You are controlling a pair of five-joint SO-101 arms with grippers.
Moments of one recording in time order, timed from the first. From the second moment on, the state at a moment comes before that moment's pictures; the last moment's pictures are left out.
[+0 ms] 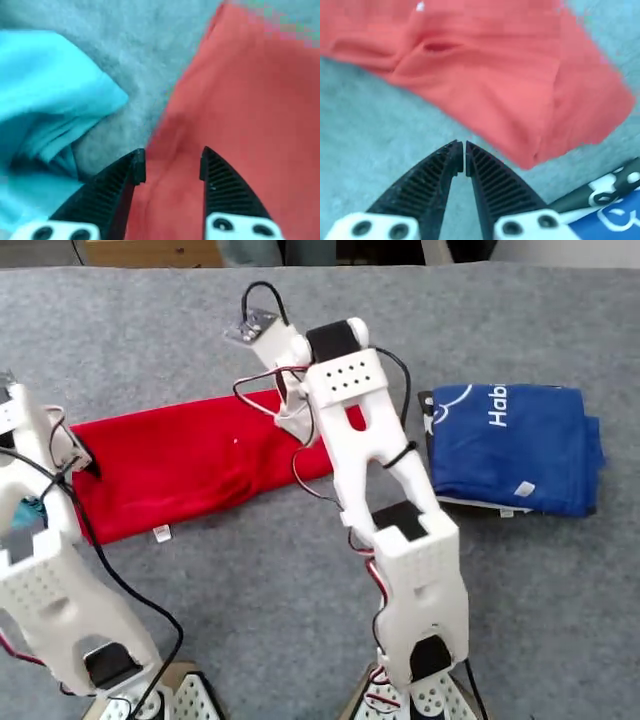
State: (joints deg) left arm -34.2 29.6 -11.8 78.7 8.8; right arm -22.1 31.8 -39.4 100.8 29.6
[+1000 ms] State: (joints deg) left arm -25.5 54.5 -49.5 100.5 5.4; right arm -25.7 3.0 -30.8 100.8 26.5
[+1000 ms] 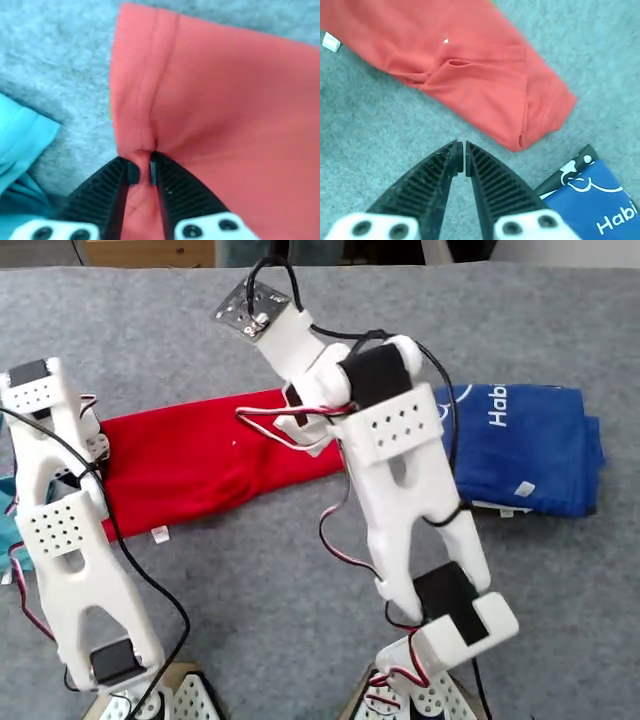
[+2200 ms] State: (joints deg) left arm 20.6 46.8 -62.3 91.5 27.9; right arm 20.2 0.6 -32.6 77.4 29.7
